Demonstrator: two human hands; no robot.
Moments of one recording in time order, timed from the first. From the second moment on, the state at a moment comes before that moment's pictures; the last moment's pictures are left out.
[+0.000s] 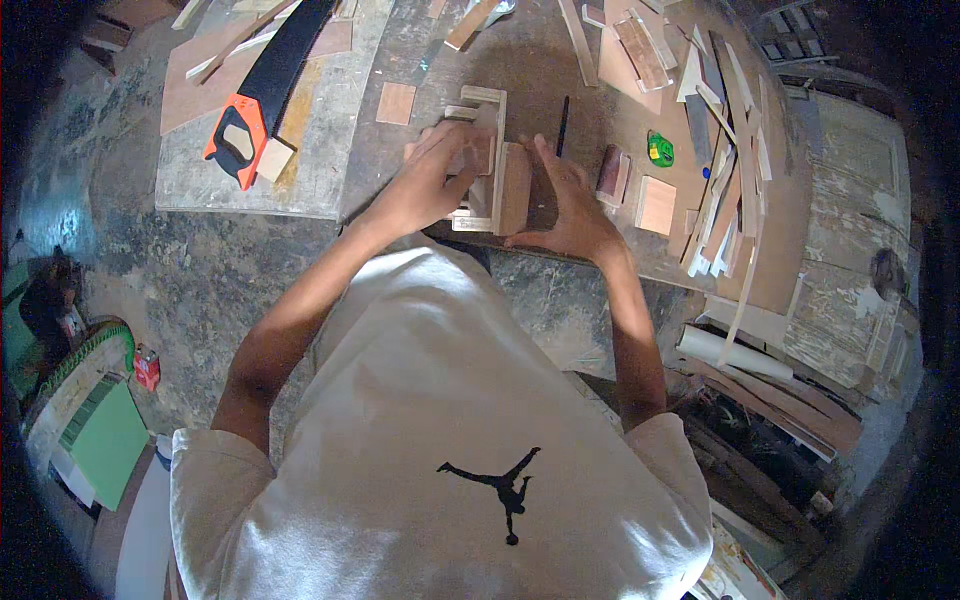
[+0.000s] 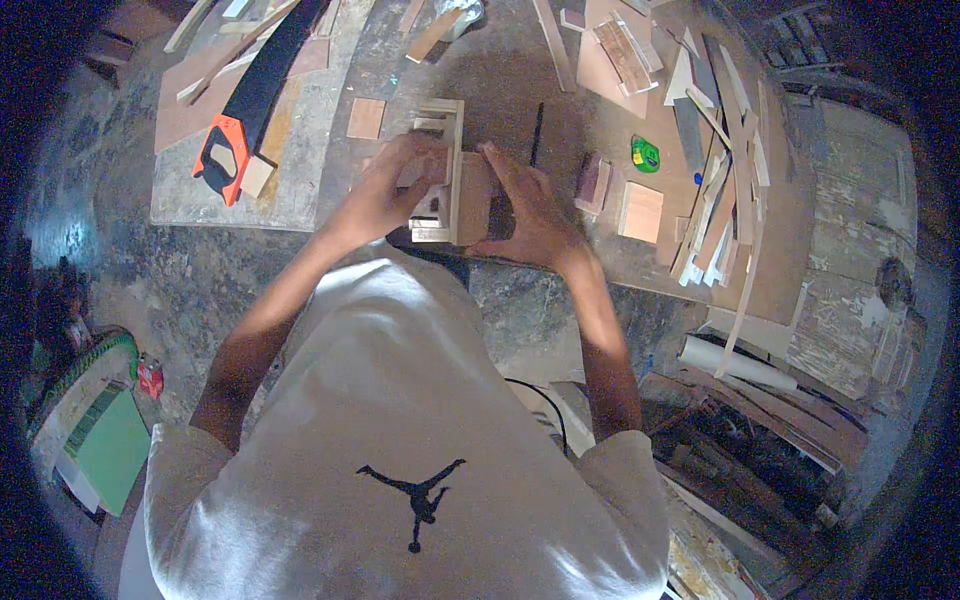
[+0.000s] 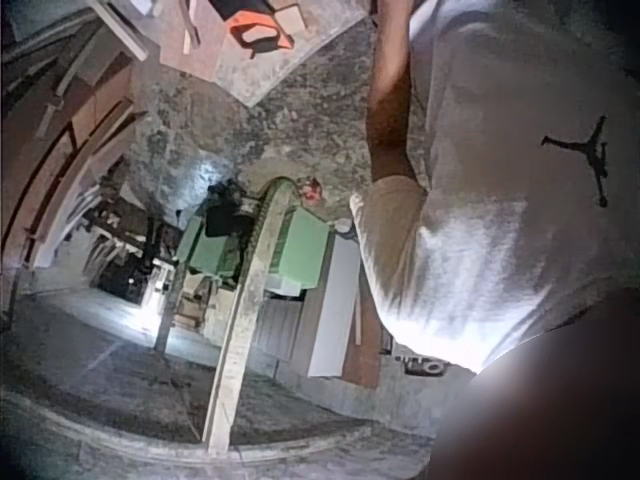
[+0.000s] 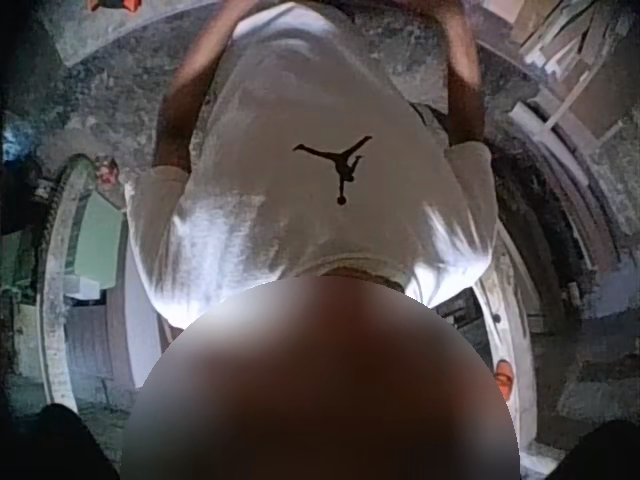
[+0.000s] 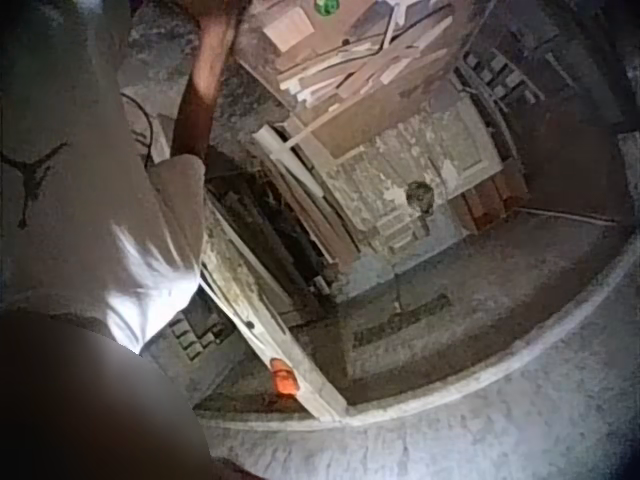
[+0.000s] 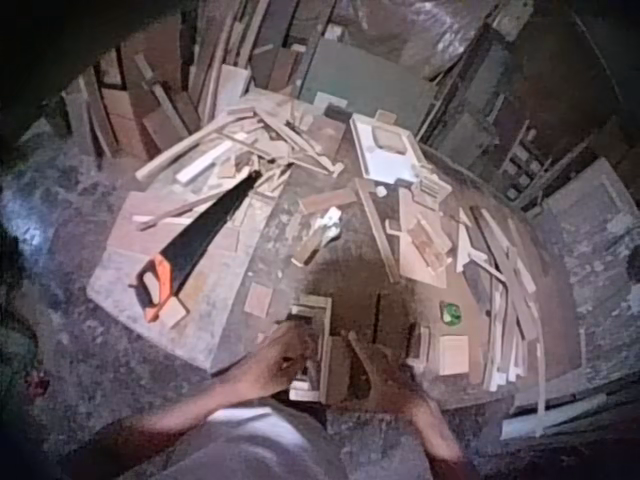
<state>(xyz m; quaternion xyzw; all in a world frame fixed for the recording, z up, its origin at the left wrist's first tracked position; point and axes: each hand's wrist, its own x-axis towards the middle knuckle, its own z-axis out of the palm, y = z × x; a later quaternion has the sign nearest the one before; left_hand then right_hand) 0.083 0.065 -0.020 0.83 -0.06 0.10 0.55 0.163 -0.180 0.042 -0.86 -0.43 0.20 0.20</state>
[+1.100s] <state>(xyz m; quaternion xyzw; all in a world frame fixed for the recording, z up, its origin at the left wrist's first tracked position) 0.081 0.051 -0.028 0.86 0.00 0.04 0.51 0.167 -0.166 0.066 -0.85 -0.46 0.21 0.15</state>
